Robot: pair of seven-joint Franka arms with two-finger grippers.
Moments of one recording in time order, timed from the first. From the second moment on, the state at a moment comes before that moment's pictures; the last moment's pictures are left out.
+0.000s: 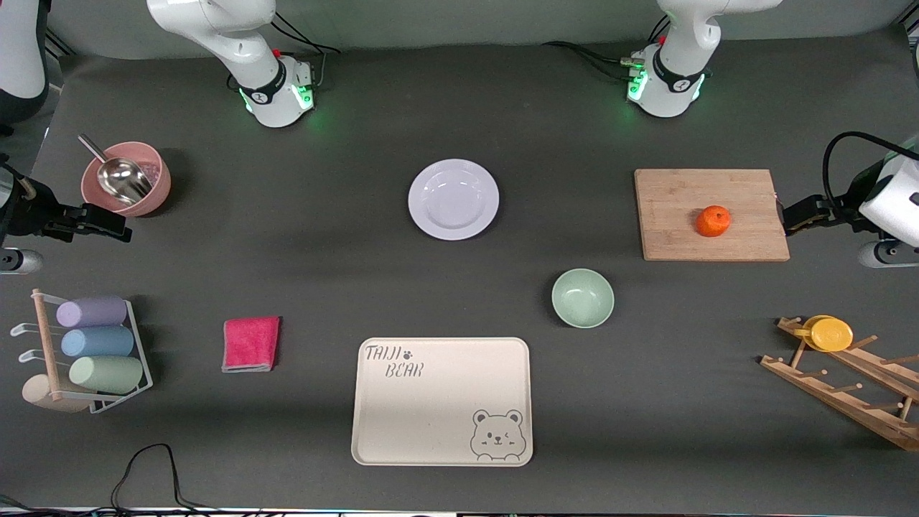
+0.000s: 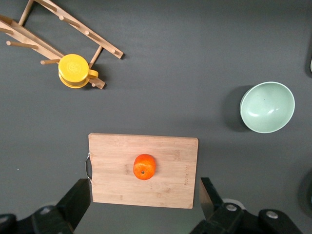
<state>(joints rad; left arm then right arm) 0.00 0.10 -0.03 -1.54 0.06 1.56 -0.06 0.05 0.09 -0.11 -1.56 -0.01 1.57 -0.02</state>
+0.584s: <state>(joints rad) -0.01 0.11 -0.04 -1.53 0.06 1.49 -0.06 0.05 -0.02 -0.11 -1.67 0.00 1.54 -0.01</state>
